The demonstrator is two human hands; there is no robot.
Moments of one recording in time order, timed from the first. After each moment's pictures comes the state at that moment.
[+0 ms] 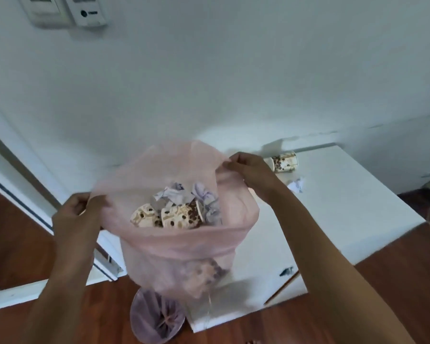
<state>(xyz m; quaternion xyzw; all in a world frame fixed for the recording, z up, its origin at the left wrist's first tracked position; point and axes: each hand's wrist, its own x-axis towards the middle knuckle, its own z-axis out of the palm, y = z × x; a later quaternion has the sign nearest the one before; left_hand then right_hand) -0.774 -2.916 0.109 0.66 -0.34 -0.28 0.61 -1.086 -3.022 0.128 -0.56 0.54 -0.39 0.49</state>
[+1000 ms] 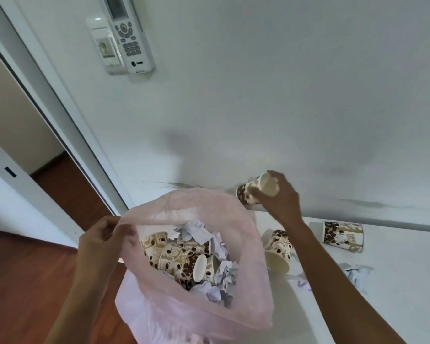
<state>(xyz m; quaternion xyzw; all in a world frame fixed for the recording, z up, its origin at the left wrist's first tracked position) -0.905 -2.940 0.148 0.78 -0.28 -0.11 0.55 -1.135 -3.196 0.088 -0.69 0.51 -0.36 0.36</state>
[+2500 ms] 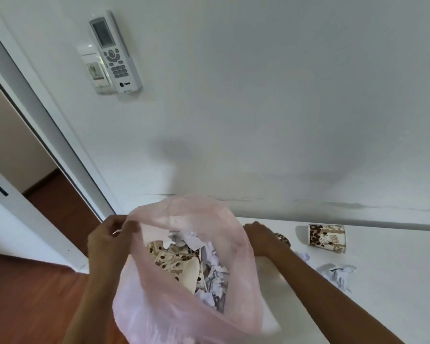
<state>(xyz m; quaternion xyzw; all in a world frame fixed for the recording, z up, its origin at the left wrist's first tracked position) -0.920 -2.973 0.151 0.77 -0.27 -0.07 0.57 -1.139 -3.182 0.041 -0.88 0.41 0.03 0.22</state>
